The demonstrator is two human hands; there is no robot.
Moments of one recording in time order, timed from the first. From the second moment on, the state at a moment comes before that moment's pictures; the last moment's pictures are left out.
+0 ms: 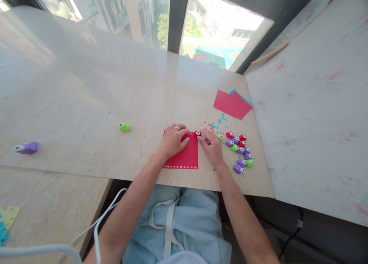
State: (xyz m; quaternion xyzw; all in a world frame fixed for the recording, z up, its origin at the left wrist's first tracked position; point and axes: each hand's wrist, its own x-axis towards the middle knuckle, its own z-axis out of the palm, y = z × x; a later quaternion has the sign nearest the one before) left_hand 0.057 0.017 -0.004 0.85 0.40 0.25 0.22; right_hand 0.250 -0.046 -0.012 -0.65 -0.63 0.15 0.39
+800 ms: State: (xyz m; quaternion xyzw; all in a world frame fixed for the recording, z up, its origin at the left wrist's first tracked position) left_hand 0.056 0.019 -0.006 0.85 0.40 0.25 0.22; right_hand 0.253 -0.012 0.023 -0.73 -0.51 0.31 0.32
